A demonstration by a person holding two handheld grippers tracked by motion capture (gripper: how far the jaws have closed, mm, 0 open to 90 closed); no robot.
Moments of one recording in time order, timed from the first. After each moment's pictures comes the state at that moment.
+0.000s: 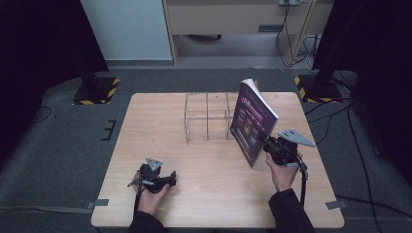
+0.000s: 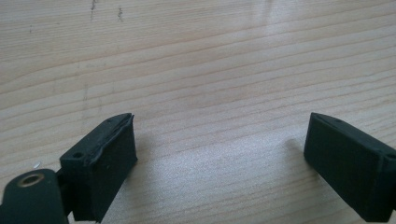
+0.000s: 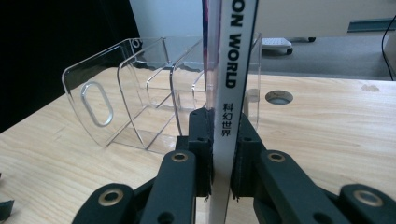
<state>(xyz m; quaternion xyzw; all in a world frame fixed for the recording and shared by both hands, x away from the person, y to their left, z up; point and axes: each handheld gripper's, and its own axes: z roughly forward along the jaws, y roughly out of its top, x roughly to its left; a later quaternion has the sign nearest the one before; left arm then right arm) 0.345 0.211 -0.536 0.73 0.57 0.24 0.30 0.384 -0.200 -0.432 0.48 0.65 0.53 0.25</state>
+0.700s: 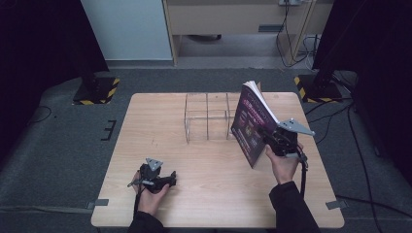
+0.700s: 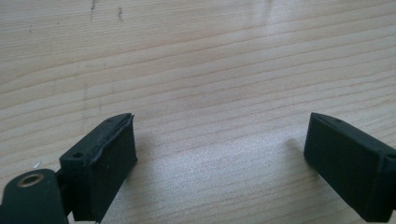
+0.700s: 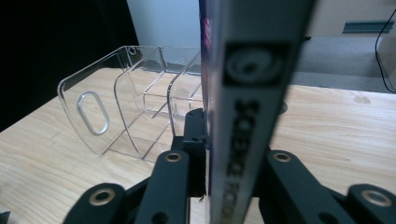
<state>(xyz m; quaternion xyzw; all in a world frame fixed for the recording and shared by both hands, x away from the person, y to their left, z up) 0.345 0.211 -0.536 0.73 0.57 0.24 0.30 0.398 -0.196 -0.406 0.48 0.67 0.51 0.26</state>
